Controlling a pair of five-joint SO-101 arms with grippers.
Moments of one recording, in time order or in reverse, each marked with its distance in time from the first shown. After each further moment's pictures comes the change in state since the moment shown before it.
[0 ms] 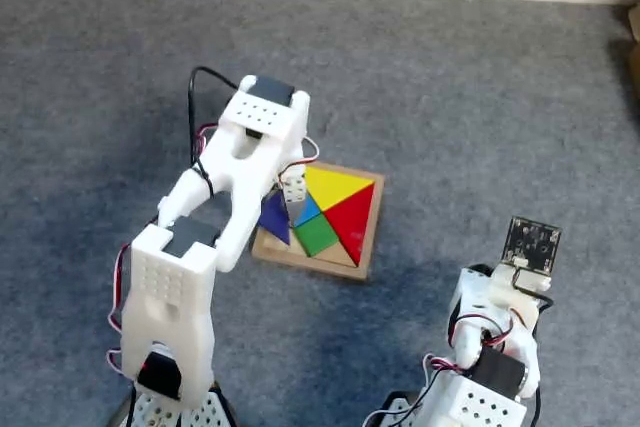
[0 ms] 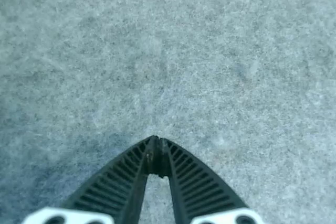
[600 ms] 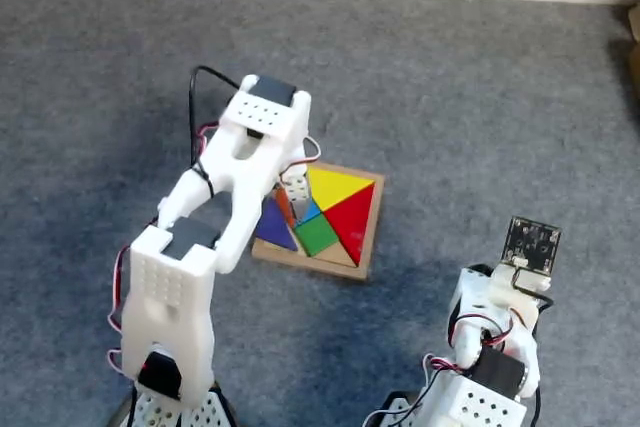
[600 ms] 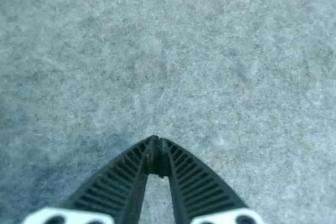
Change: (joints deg) left arm 0.3 -1.4 0.1 0.0 0.3; right arm 0.0 0.0 0.0 0.0 0.0
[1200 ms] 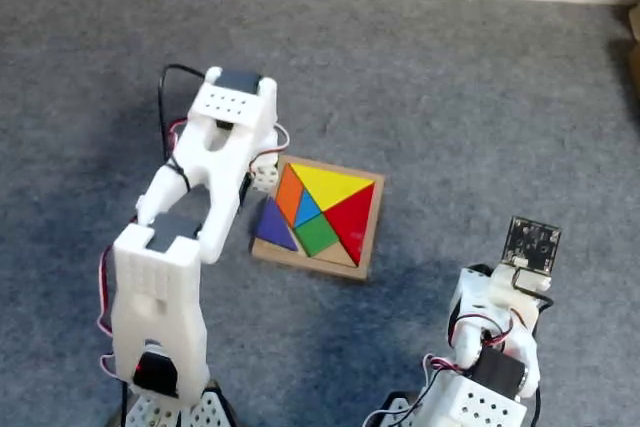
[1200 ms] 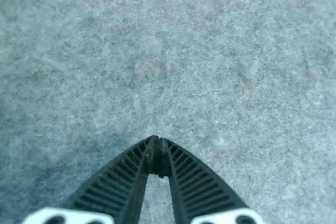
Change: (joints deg) left arm -6.7 1.1 -0.1 -1.8 -11.2; right arm 0.0 0.0 0.0 0.0 0.0
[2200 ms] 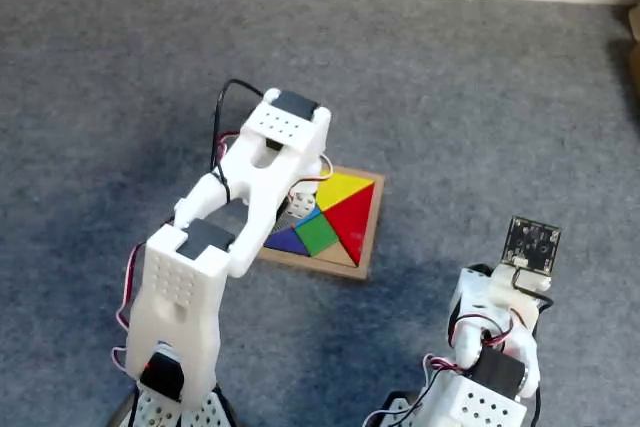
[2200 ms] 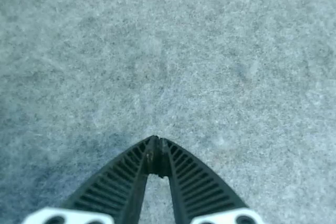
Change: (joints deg) left arm 10.5 1.8 2.1 -0.4 -1.5; right arm 0.0 0.0 0.0 0.0 0.0
